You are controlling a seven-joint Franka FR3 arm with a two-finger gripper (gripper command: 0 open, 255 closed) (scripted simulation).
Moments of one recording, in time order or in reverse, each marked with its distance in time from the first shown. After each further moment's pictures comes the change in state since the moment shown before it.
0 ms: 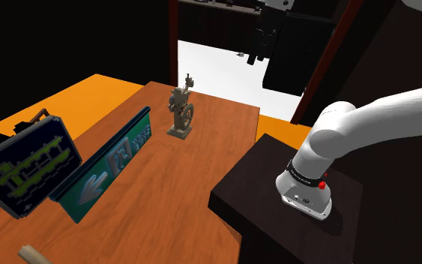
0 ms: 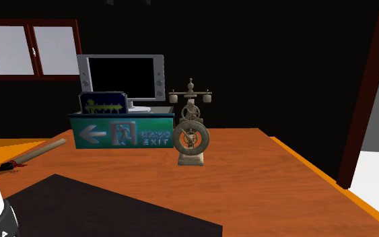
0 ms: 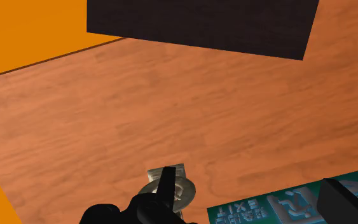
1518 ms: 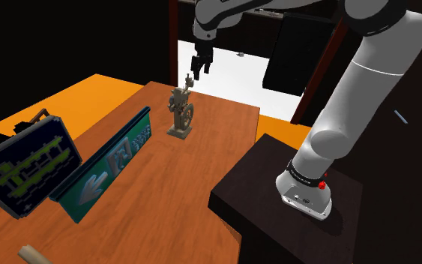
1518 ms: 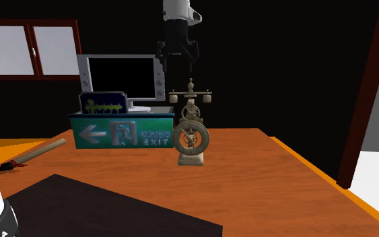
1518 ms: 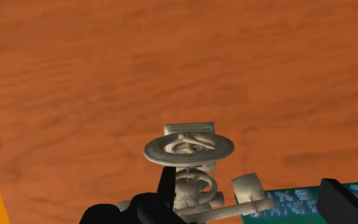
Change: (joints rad) arm 0.042 0.819 0.007 0.385 -0.052 0.365 -0.099
